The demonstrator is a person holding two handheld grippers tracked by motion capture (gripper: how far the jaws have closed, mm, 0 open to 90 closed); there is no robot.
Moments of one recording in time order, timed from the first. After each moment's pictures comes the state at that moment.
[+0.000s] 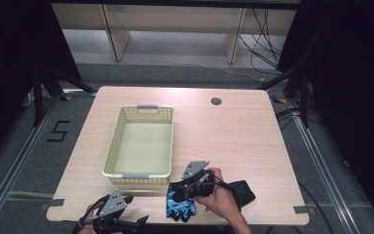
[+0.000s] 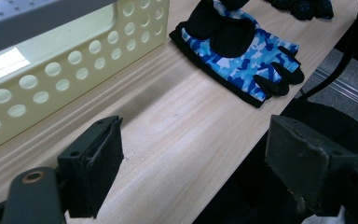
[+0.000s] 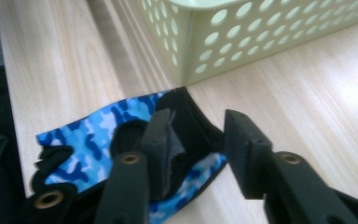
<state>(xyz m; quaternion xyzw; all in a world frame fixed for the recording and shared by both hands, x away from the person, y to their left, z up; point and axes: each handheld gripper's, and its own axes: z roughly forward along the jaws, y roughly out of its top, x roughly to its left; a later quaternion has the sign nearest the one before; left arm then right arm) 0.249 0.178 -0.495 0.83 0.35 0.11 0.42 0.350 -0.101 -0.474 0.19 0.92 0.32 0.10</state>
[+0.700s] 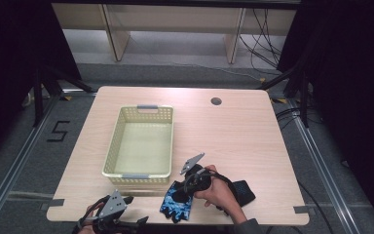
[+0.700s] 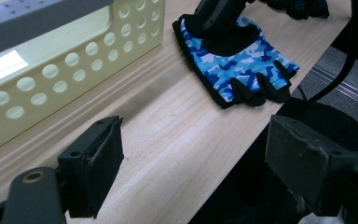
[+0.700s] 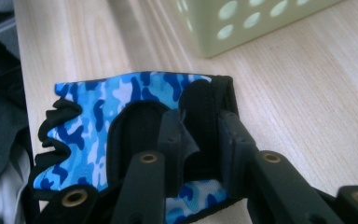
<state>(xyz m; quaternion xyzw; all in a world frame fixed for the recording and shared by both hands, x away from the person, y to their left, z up) 0.247 0.178 -0.494 0.84 0.34 0.12 0.42 0.370 -0.099 -0.495 0.23 0.93 0.28 -0.03</state>
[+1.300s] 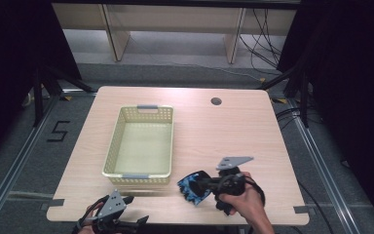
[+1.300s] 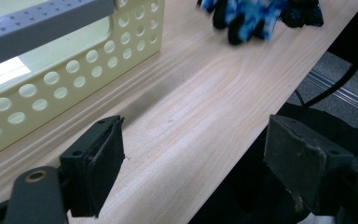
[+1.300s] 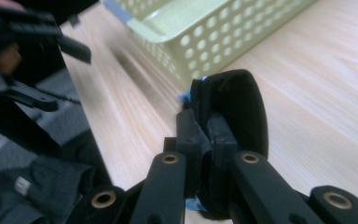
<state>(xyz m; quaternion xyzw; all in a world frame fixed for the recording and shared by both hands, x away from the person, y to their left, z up) 0.245 0.176 -0.491 0.83 0.35 0.11 0.43 0.330 -0.187 -0.442 0.32 0.84 0.45 -0.01</state>
